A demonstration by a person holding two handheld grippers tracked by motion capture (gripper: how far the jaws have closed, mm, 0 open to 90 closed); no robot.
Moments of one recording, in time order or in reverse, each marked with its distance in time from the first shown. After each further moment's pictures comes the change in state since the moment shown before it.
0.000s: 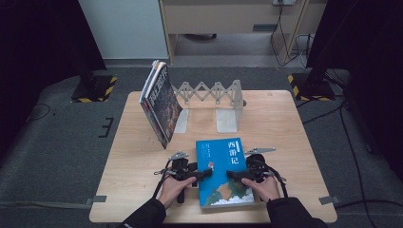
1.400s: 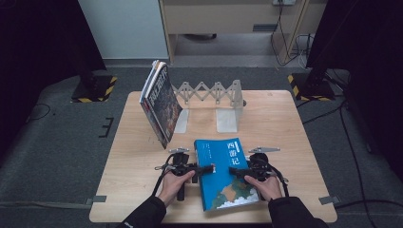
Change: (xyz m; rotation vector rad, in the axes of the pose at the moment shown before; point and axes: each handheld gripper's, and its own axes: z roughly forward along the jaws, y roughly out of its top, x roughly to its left) left arm -0.006 0.017 0.002 0.086 -0.071 -0.070; right arm -0.005 0.000 -0.006 -0.048 0.003 0.034
